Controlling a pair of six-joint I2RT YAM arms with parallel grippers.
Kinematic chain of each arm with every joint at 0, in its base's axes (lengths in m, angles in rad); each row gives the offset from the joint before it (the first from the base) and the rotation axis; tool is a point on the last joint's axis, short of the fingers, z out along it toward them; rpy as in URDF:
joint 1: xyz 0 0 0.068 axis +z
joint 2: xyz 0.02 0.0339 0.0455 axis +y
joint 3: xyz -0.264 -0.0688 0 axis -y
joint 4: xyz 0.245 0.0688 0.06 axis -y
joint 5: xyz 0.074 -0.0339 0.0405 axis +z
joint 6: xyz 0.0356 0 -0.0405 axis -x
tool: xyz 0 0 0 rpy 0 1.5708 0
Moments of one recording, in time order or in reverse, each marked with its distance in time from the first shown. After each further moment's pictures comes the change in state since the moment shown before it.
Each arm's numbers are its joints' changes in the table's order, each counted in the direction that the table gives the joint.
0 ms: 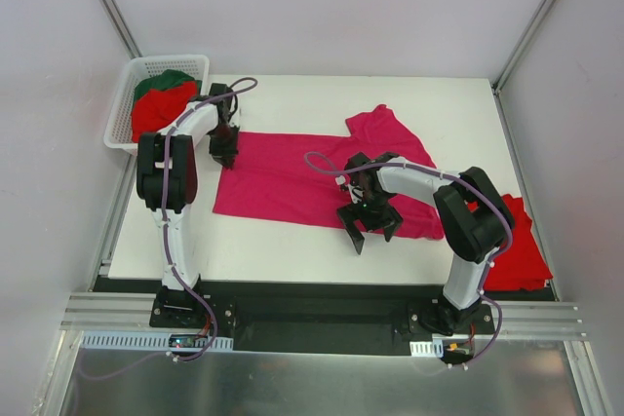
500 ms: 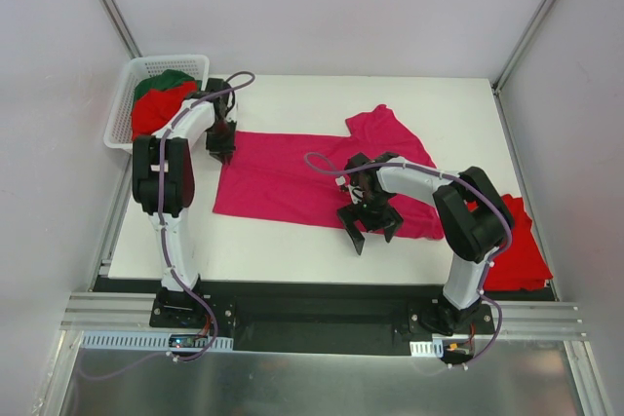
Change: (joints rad) left arm 0.000 -0.049 0.004 -0.017 0.027 0.000; right arm 0.000 0.004 0.001 -0.008 0.004 0.002
